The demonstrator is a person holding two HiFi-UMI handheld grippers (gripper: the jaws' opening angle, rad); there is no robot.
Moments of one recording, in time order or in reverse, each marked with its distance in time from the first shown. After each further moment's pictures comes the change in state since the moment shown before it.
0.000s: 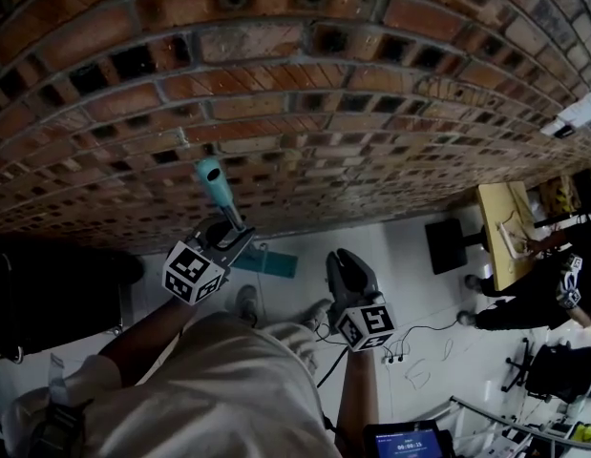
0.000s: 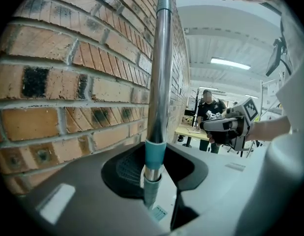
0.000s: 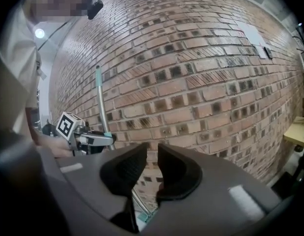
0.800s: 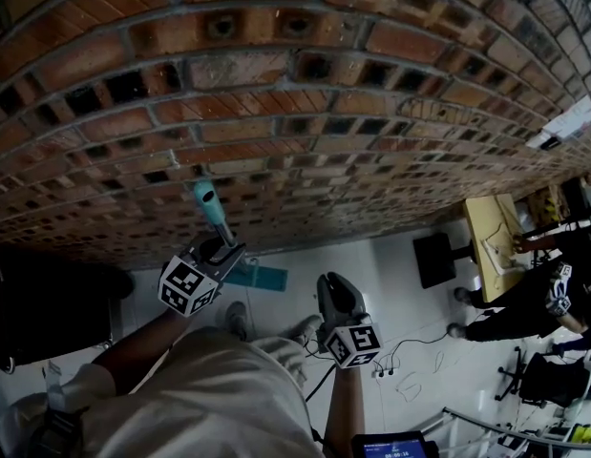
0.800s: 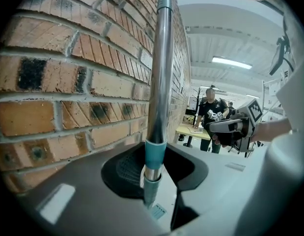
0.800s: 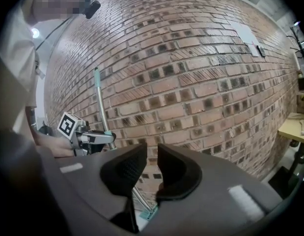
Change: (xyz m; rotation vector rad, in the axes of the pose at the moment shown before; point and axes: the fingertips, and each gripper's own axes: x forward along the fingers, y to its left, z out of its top) left arm 0.014 0.005 -0.007 -0.007 0.011 0.008; right arm -0.010 -0.014 -0.014 0.030 0.004 -0.044
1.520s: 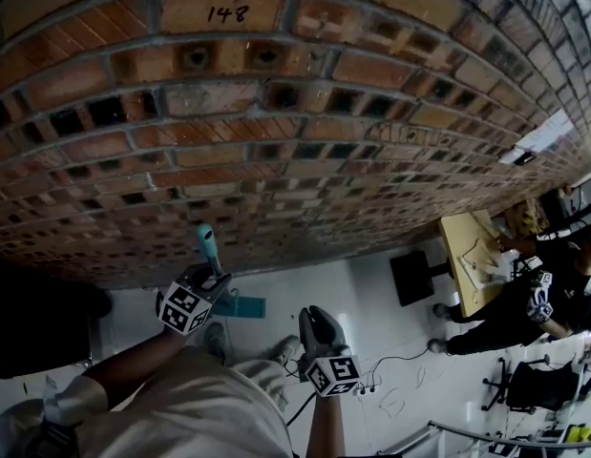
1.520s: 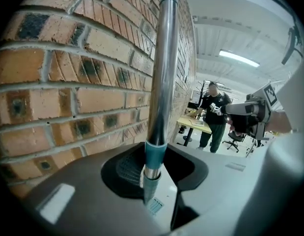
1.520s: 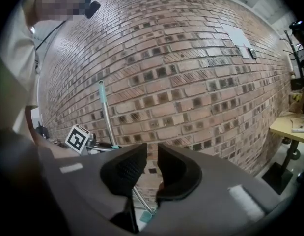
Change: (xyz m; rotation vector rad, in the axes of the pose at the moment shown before) left arm 0.039 -0.011 -0.067 -0.060 0.113 0.013; right arm -0.033 -0.010 -0.015 0.024 0.010 -0.059
